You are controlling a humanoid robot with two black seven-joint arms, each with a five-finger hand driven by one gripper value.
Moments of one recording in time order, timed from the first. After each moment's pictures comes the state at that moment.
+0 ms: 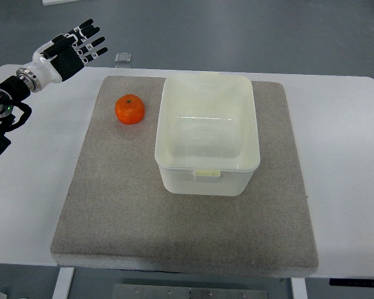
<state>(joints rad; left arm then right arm) -1.00 0.34 -0.71 -0.30 -0.19 -0.61 0.13 0.00 0.00 -0.11 0.16 -0.04 -0.09 0.12</state>
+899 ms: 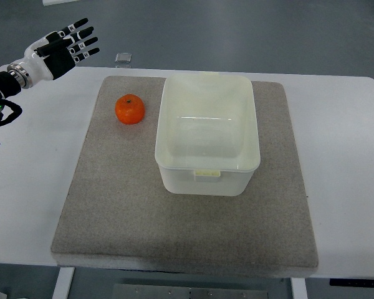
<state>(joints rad) -1.02 0.39 -0.70 -0.34 0.12 -0.61 0.03 0.00 0.00 -0.11 0.16 -0.04 -0.09 0.12</state>
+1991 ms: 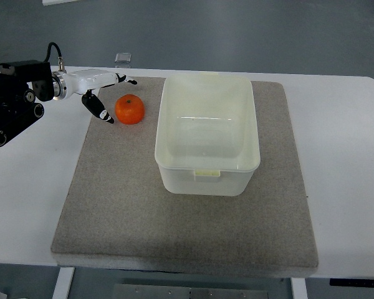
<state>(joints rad) -1.08 0.48 -0.31 -0.76 1.58 -0.20 -0.27 0.00 0.00 -0.11 0.16 -0.04 -0.09 0.12</state>
